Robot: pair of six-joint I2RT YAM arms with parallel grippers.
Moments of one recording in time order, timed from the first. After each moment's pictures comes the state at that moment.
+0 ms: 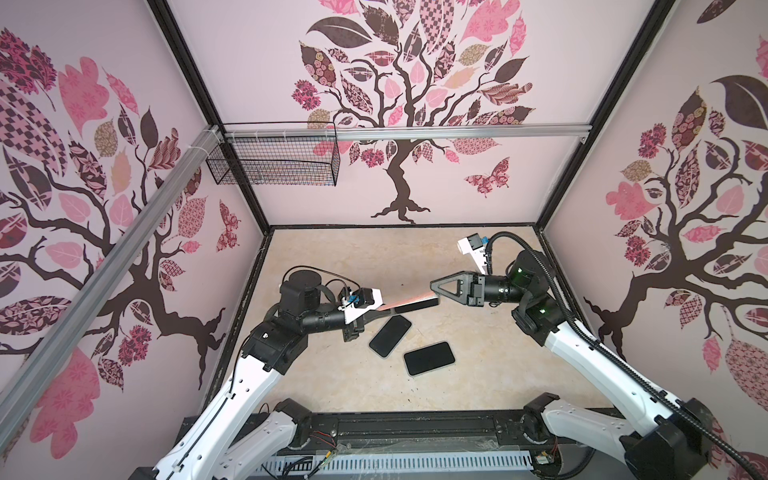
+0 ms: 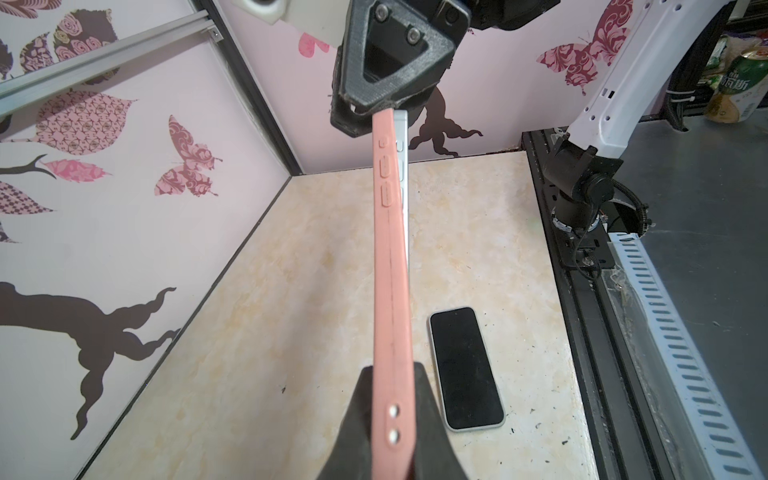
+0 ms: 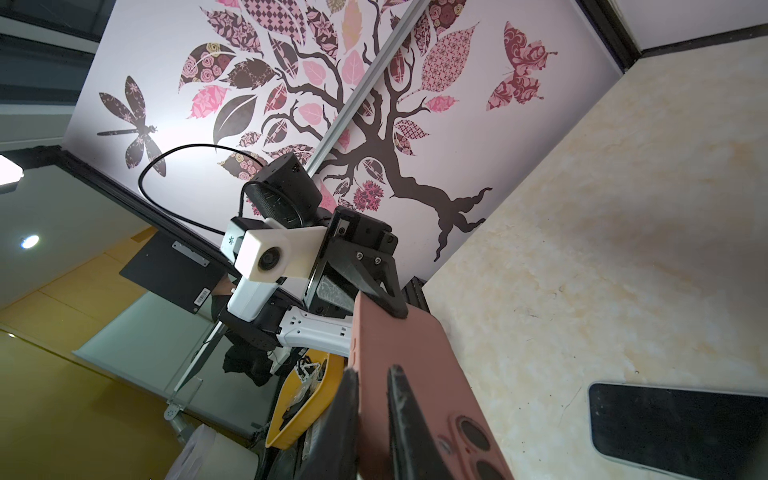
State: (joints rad) left arm -0.49 0.86 0.96 -0.48 0.75 0.58; right arm 0.46 1.10 0.91 0.22 -1.03 0.88
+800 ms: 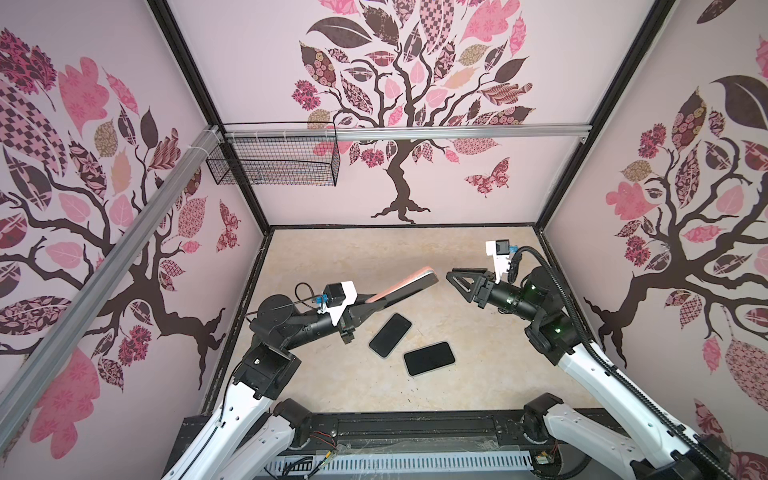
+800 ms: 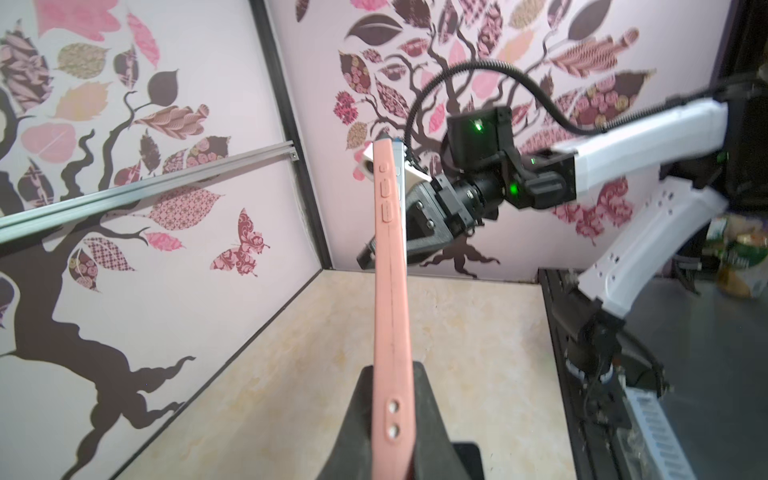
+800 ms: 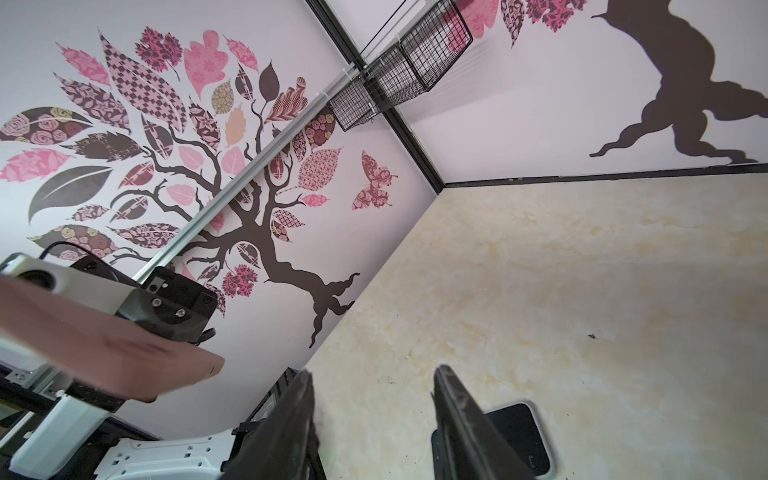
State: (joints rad) left arm -0.51 0.69 0.78 0.07 0.68 0.03; right arm 0.41 0.90 0.76 0.17 -0.58 0.62
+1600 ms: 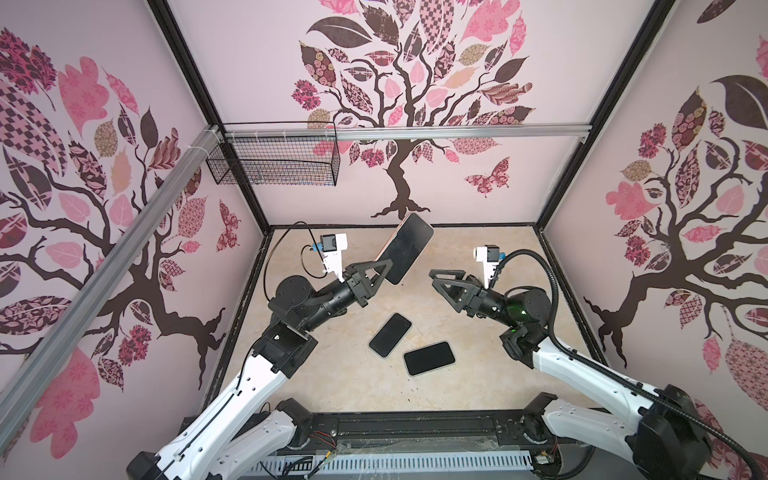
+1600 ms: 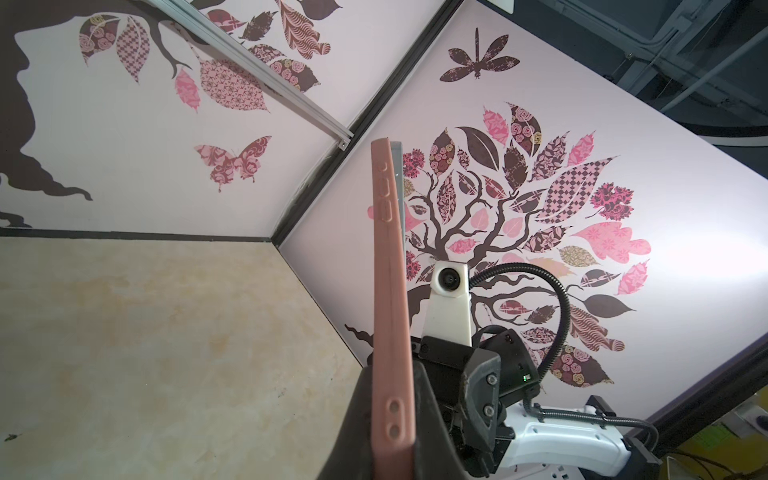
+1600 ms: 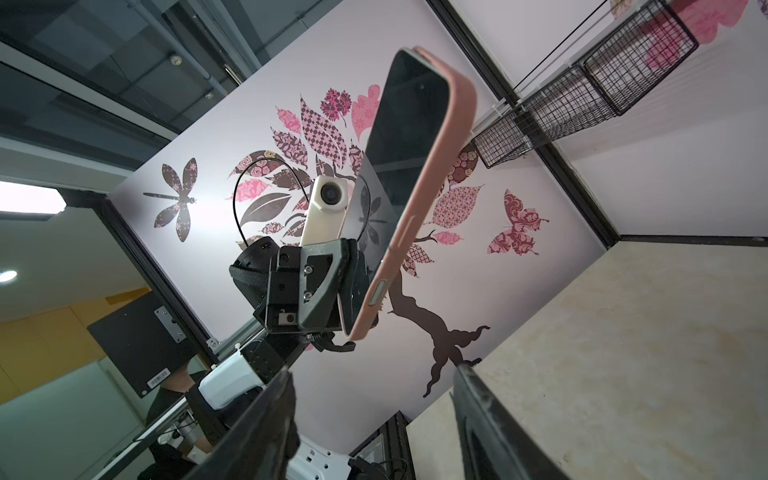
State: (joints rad) left arm -0.59 0.88 0.90 0.18 0.37 -0.80; right arm 0.60 1.10 0.61 0.98 -0.60 1.00
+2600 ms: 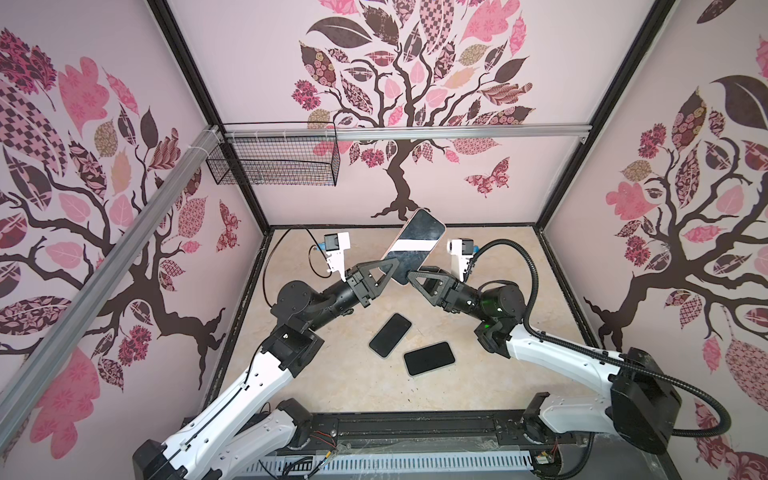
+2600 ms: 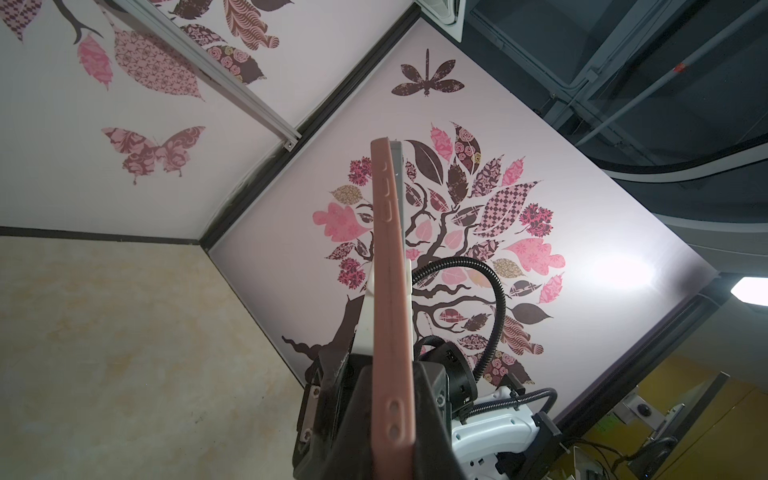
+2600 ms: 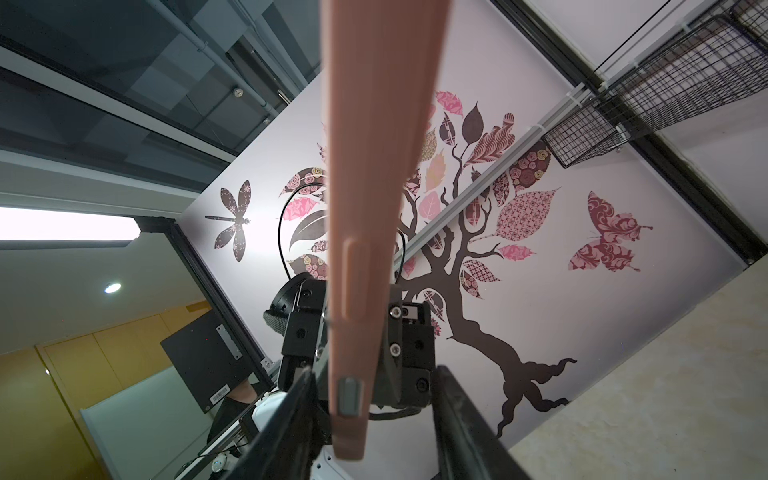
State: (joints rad) left arm -0.63 0.91 0.86 0.38 0.42 -0.94; right arm 0.77 1.30 0.78 1.13 -0.51 1.07
